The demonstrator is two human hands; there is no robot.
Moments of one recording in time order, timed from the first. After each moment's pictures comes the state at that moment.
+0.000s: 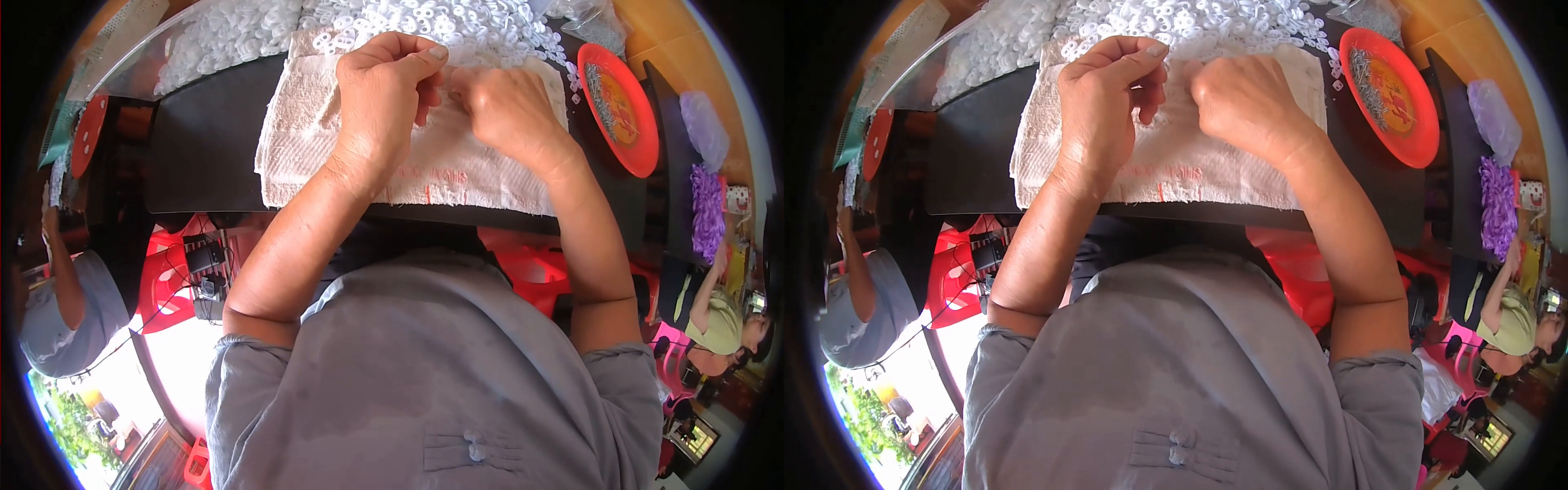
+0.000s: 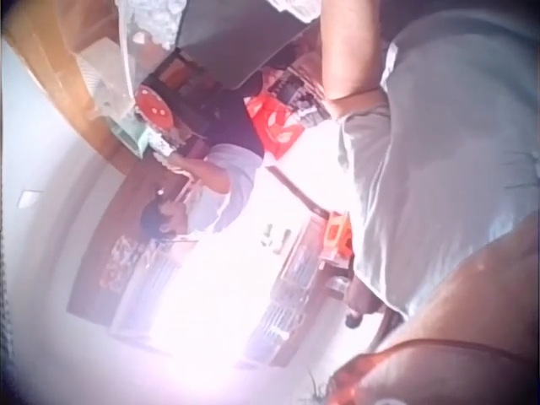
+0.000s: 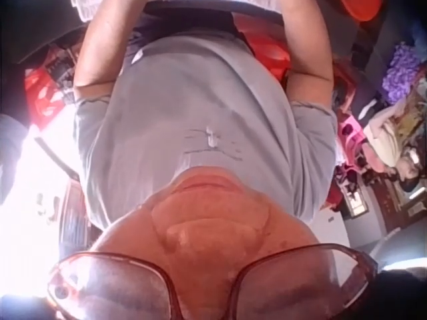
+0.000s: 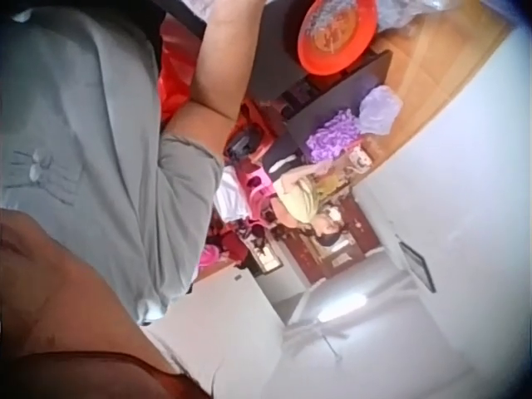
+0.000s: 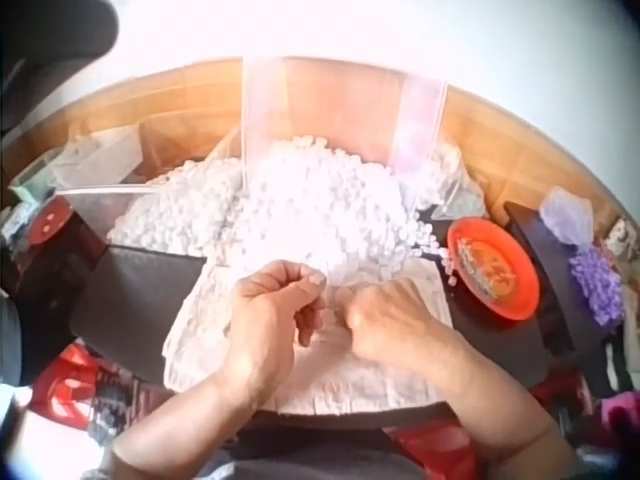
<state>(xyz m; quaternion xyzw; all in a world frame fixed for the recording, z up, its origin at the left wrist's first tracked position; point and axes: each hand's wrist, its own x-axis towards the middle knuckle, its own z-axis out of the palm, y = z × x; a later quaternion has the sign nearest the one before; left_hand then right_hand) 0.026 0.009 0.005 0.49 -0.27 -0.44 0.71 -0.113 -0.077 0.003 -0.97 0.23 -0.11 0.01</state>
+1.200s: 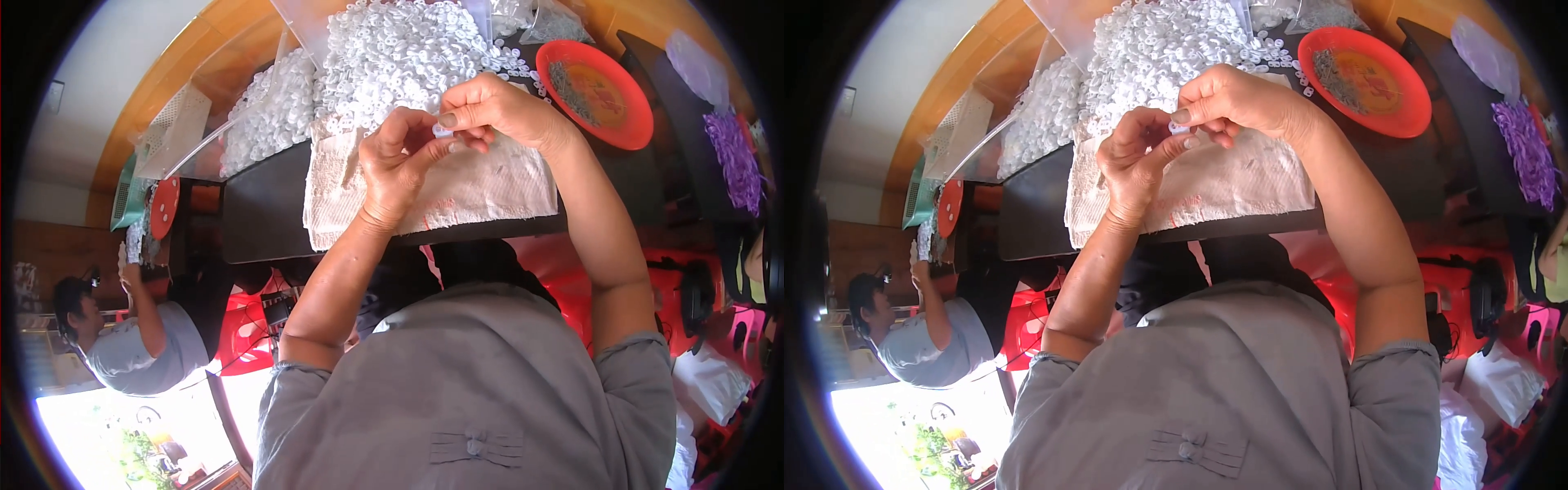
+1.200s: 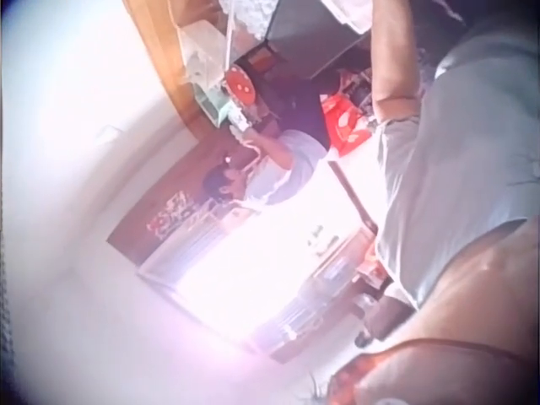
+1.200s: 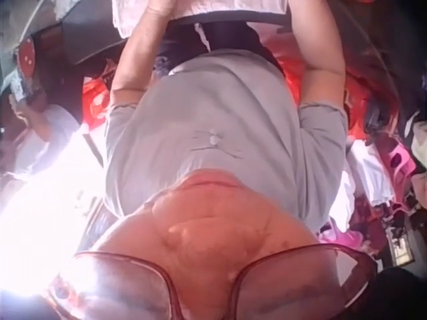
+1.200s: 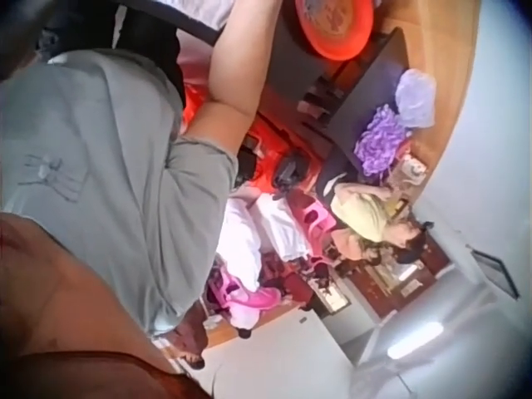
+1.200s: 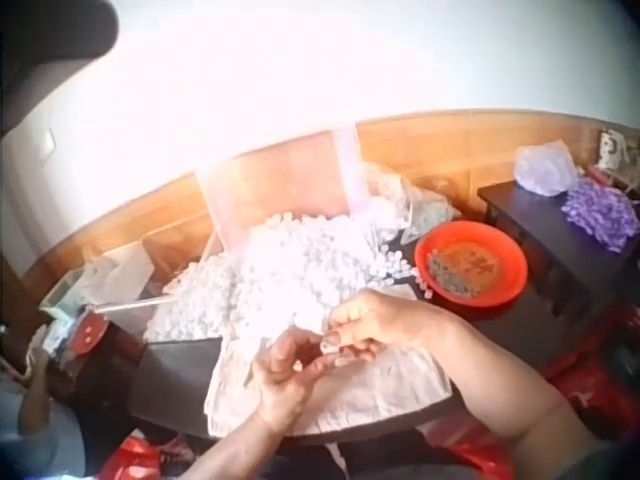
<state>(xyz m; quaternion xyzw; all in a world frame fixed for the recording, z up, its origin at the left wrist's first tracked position) 0.006 0.016 -0.008 0.49 -0.56 -0.26 0.61 -0.147 -0.107 0.030 -0.73 0.17 -0.14 0.65</state>
